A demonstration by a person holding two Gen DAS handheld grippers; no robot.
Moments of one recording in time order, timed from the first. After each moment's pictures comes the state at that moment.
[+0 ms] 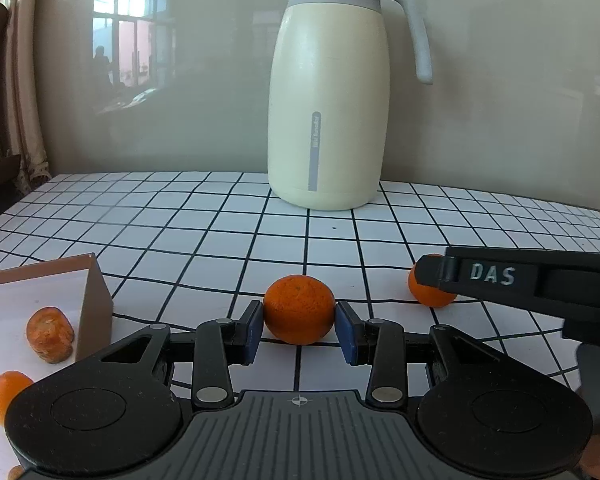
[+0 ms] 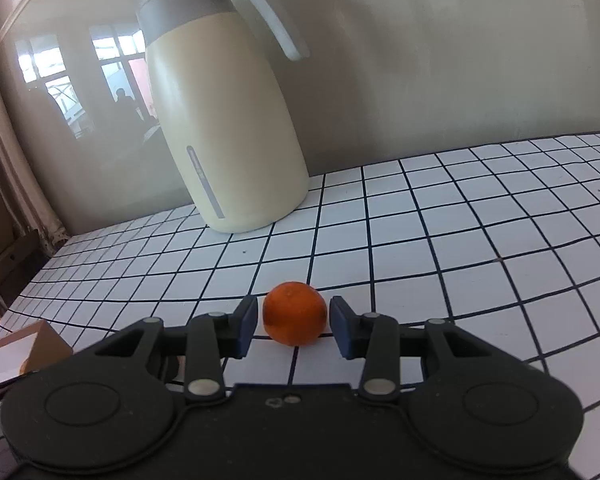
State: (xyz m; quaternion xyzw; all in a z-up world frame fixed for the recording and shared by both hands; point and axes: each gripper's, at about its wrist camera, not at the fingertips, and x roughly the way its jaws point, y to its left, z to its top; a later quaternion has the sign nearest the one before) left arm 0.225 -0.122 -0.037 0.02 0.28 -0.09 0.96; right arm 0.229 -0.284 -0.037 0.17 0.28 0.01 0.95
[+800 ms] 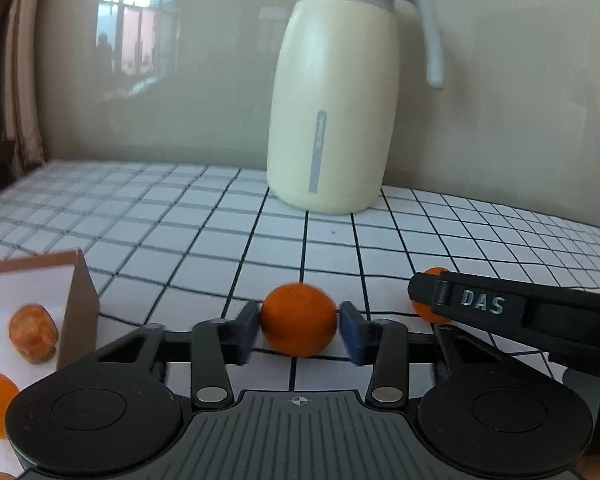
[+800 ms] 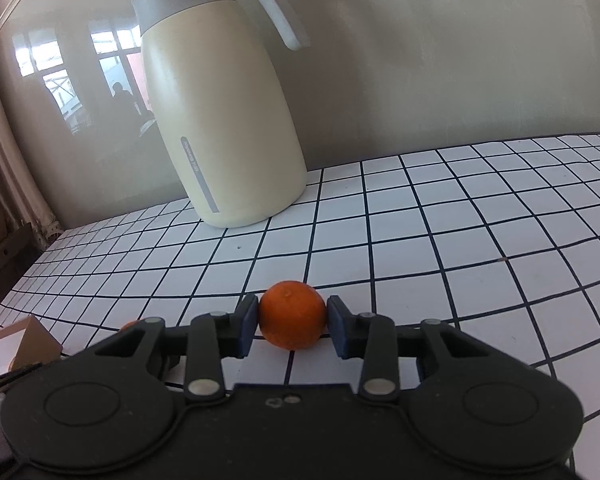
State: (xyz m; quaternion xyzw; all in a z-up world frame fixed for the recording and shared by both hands) left arm 0.235 -0.118 -0.040 -0.01 0.29 -0.10 0.95; right arm 0.234 -0.280 -0.040 0.16 0.28 0.00 0.95
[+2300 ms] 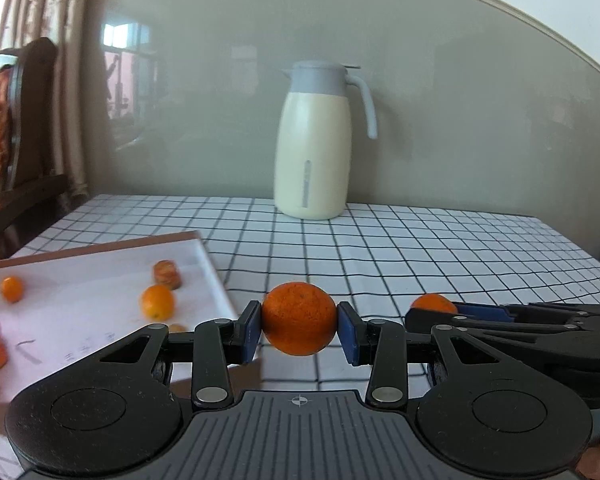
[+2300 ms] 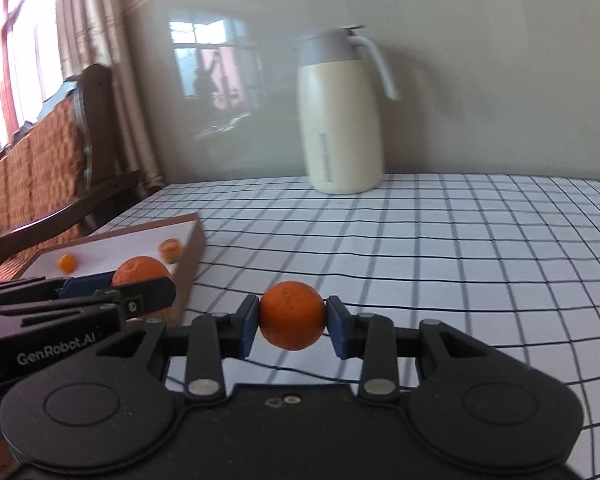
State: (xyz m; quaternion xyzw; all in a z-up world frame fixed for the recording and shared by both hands) left arm 0.045 -0.030 0.014 0.01 0.22 -0.13 0.97; right arm 0.055 -0.214 0.003 0.08 0.24 0.09 0.96
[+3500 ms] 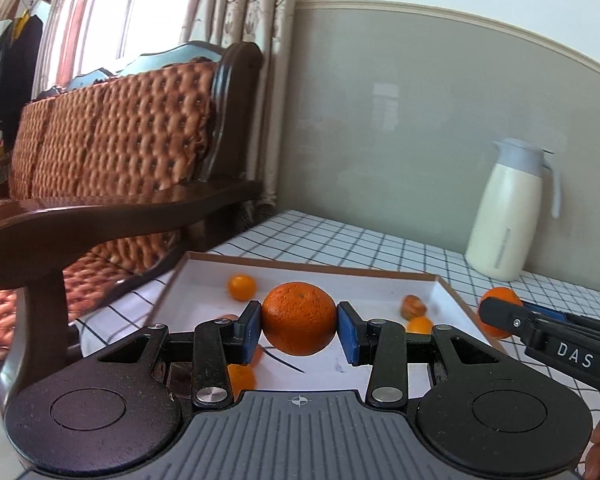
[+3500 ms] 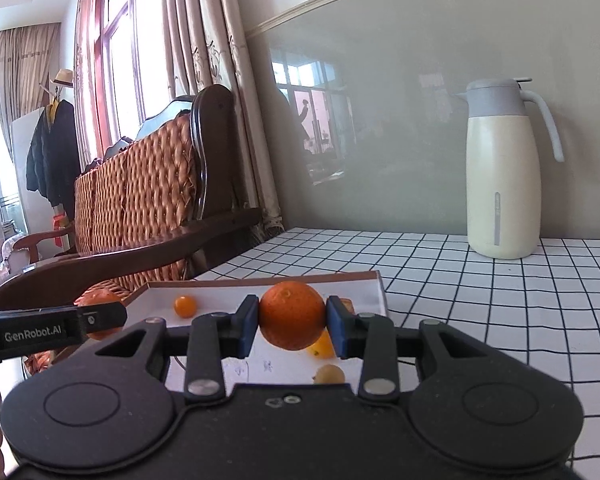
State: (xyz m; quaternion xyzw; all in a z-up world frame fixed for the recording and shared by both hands) left arm 0.030 0.148 0.021 -0.06 0.18 0.07 0.98; right arm 0.080 -0.085 0.022 0.07 0.15 0.21 0.96
